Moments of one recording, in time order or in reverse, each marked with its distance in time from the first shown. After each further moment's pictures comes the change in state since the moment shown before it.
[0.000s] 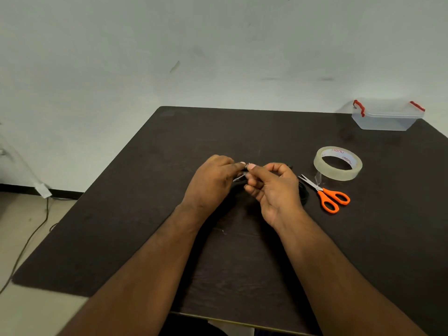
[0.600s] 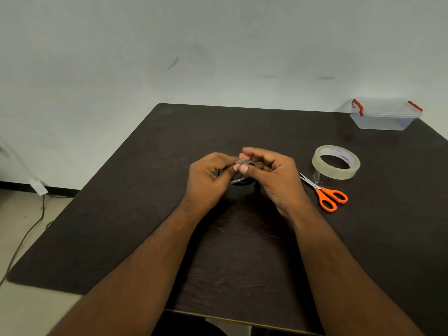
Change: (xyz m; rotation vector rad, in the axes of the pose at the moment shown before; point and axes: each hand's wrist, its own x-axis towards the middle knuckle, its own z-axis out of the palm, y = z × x) left_hand -0.005 0.004 0.003 -0.494 0.199 -0.277; right_hand 0.013 -0.013 -0.014 -0.427 -0.427 -0.376
